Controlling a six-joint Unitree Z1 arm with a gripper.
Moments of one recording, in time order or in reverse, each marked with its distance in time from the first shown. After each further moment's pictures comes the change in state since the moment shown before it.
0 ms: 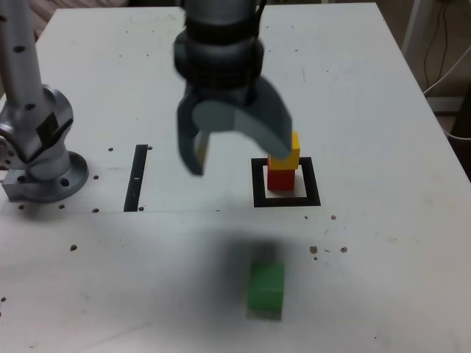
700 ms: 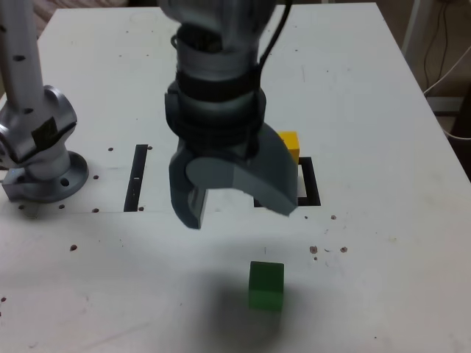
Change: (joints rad) arm -0.185 0.090 -0.080 -0.021 -0.024 -0.166
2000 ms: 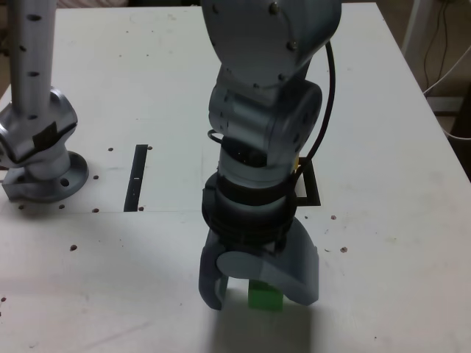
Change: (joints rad) arm -0.036 0.174 0.073 -0.255 -0.080 0.013
